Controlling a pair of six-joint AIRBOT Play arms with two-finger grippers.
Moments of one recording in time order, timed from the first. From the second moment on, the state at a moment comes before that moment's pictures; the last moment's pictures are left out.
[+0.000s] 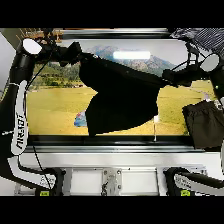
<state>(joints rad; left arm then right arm) -0.09 -1.65 1.82 0.95 -1.06 -1.66 -0.03 -1.36 1.47 -1.29 1.20 1.67</state>
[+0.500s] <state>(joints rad) -0.22 -1.32 1.19 1.19 -1.05 -1.66 -0.03 -1.22 1.12 -1.38 1.17 1.59</state>
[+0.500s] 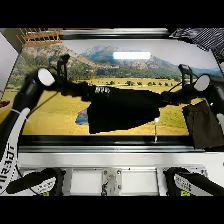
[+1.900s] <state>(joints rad) -0.27 -0.94 0.79 1.18 -0.94 -1.74 -0.25 -1.19 0.95 -1.10 1.11 1.24</state>
